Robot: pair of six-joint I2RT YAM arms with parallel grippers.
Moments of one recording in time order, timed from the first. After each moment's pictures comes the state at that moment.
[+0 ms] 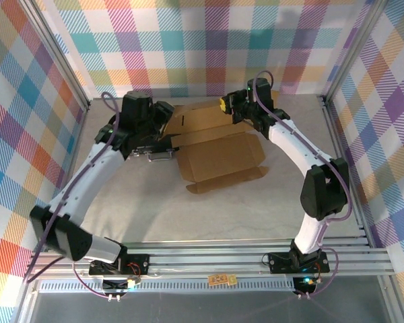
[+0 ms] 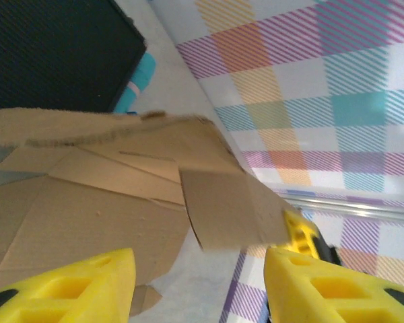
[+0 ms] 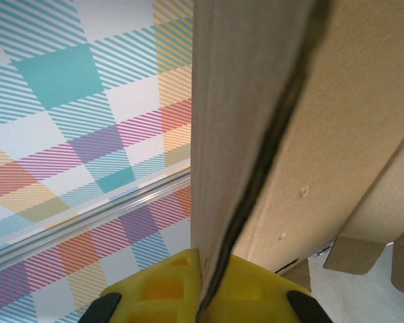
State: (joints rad) left arm -0.39 1.44 1.46 -0.56 0.04 -1.28; right arm 0.40 1.79 1.57 -0.19 -0.31 1.65
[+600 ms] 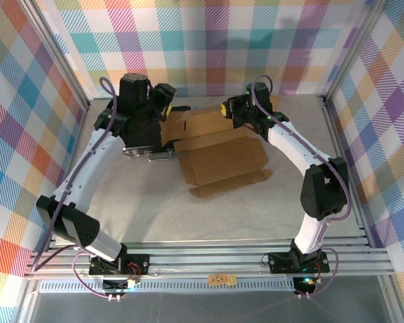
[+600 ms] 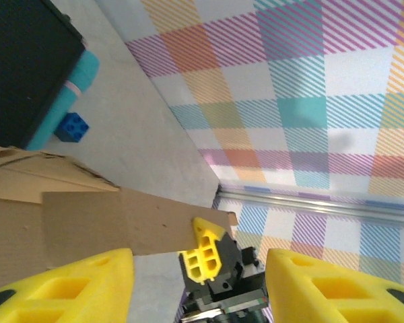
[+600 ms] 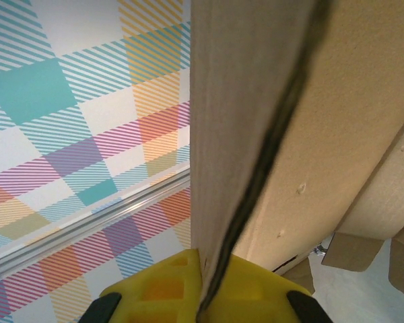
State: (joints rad) left arm -0.38 1.56 1.69 -0.59 0.13 -1.32; right arm 0.40 1.79 1.53 -0.20 -0.30 1.65
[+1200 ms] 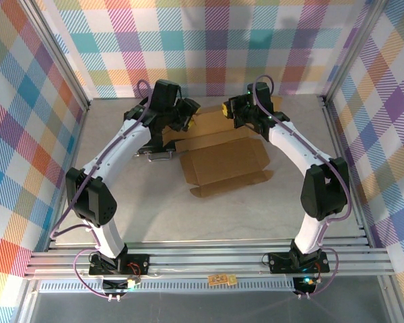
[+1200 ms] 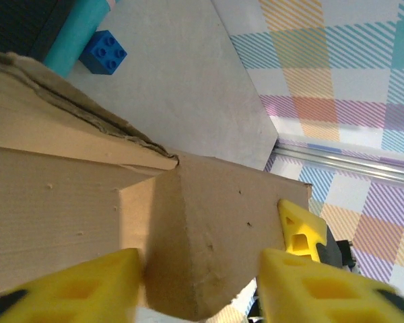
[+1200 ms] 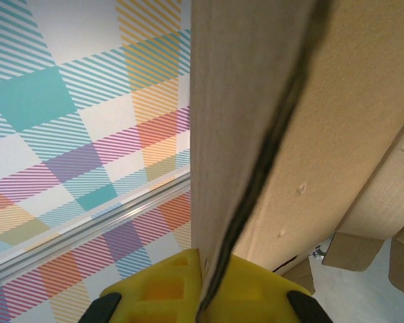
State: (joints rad) left arm -0.46 1.77 1.74 -0.63 0.19 -1.34; right arm 0.39 1.79 1.53 -0.21 -0.29 1.65
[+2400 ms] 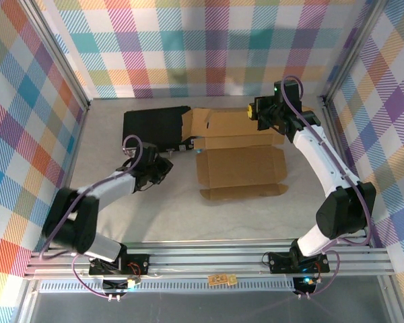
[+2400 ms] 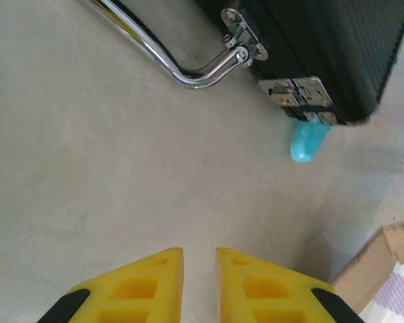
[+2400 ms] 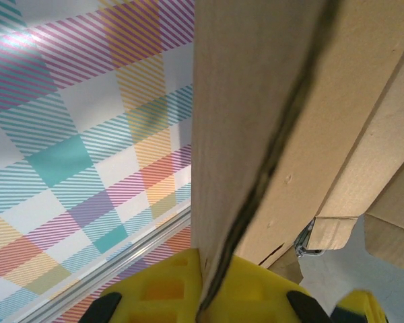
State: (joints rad) left arm -0.35 1.53 0.76 -0.02 0.17 -1.18; right arm 0.27 1.57 1.51 -0.53 -0.25 1.69
